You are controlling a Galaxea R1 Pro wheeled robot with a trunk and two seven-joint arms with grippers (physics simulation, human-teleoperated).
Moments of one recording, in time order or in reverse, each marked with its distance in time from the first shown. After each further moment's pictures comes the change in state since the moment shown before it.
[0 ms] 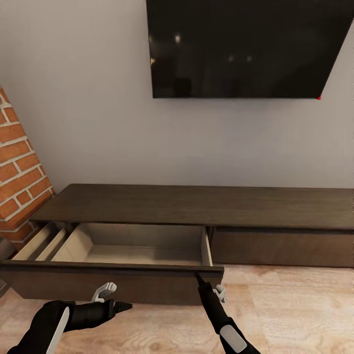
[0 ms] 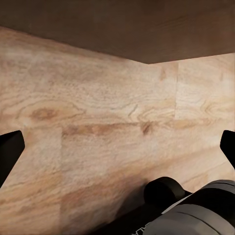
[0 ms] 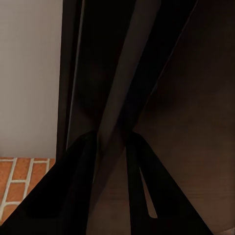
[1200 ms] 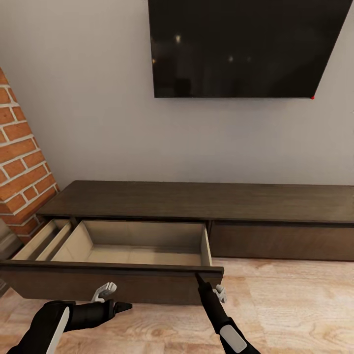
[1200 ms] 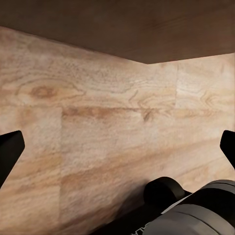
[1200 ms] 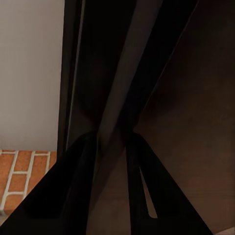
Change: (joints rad) left arm 0.000 0.000 0.000 0.000 0.000 0.000 -0.001; right arm 0.000 0.000 0.002 0.000 0.001 0.000 0.000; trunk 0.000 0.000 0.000
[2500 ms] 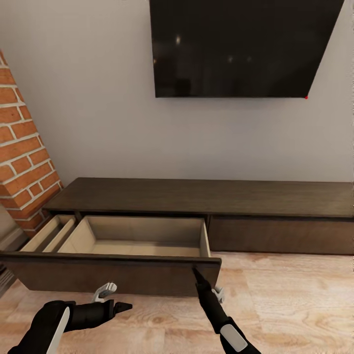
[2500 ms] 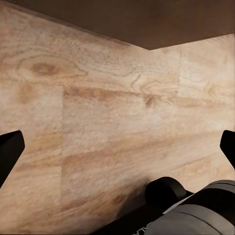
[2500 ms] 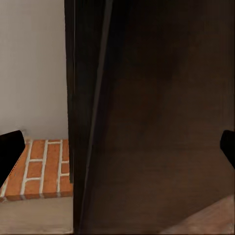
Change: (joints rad) left arm 0.000 -0.001 -0.001 0.000 -0.001 0.000 0.008; right arm -0.002 0.000 -0.009 -0.003 -0.015 0.096 0.010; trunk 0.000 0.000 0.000
